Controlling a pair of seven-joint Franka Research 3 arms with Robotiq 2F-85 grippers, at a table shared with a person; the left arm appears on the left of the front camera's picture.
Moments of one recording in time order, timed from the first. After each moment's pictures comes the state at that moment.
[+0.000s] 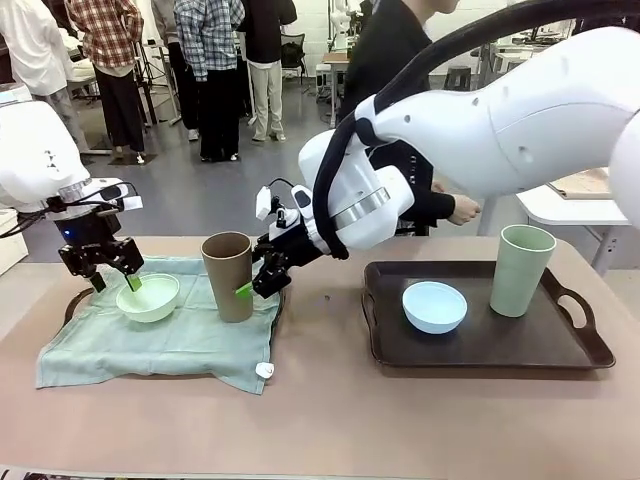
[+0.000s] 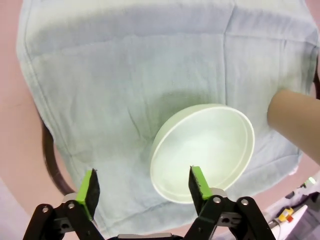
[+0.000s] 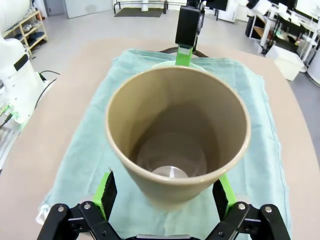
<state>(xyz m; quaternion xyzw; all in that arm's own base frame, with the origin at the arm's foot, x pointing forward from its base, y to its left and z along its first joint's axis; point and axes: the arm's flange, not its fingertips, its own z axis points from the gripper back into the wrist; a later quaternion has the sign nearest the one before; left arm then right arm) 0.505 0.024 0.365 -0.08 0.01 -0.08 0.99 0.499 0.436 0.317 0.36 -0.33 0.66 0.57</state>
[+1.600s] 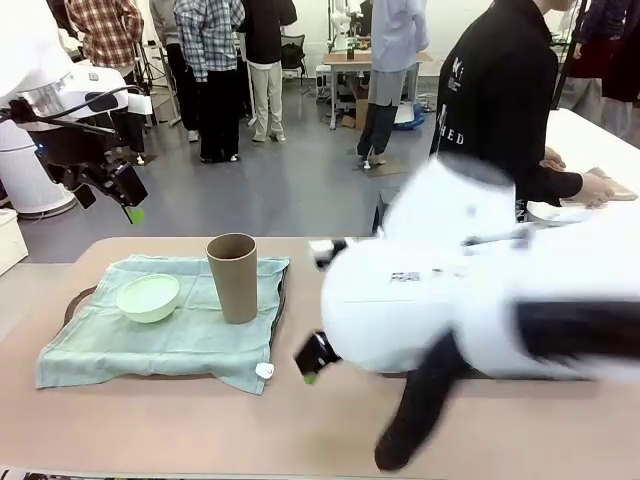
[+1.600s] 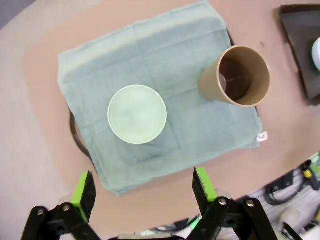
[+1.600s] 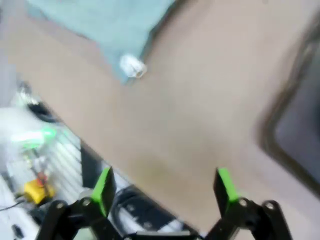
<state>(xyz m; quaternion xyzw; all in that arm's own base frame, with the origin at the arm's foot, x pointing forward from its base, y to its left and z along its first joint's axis) 0.399 -0.086 0.551 0.03 -0.14 -0.18 0.97 0.246 0.346 0.403 0.15 -0.12 0.28 0.94</state>
